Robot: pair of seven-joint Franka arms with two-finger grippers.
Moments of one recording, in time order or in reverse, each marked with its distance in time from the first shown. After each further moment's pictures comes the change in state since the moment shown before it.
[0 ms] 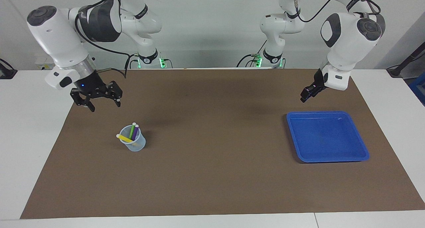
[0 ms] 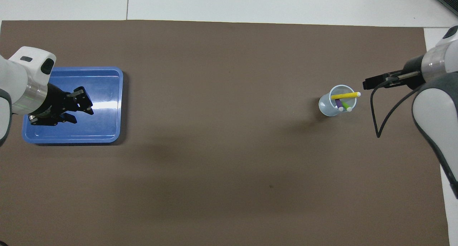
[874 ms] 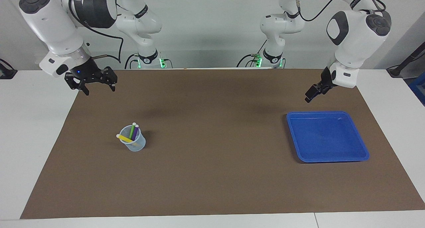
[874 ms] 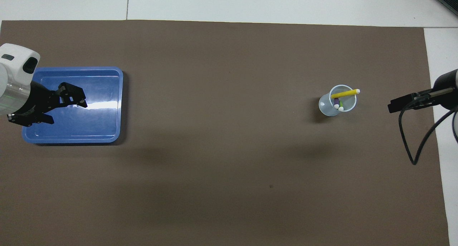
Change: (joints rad) left arm 0.039 -0.007 0.001 0.013 0.001 -0.001 0.088; right arm -0.003 -0.026 0.001 0.047 -0.081 -0.203 0.000
